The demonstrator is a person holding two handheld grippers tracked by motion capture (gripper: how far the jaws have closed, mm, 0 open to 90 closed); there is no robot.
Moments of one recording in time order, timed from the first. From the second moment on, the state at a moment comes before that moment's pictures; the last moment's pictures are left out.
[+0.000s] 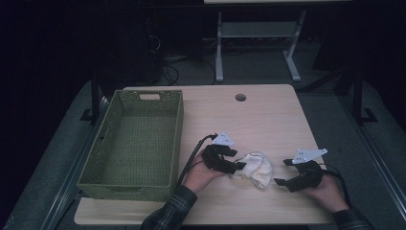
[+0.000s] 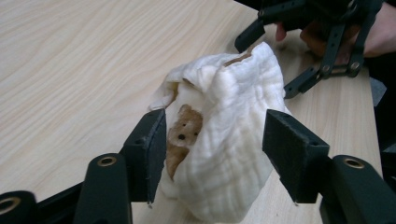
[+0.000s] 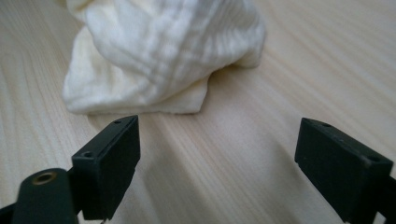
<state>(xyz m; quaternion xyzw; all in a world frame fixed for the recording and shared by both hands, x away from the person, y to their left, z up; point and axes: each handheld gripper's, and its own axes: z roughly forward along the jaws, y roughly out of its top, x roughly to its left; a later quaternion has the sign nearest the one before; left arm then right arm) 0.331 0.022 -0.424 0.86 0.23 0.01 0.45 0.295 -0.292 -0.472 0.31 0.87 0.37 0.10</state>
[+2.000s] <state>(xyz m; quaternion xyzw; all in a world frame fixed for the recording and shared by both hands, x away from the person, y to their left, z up) 0.337 0.049 -0.404 0.84 0.26 0.08 0.47 0.320 -0.298 -0.416 0.27 0.83 0.47 0.12</state>
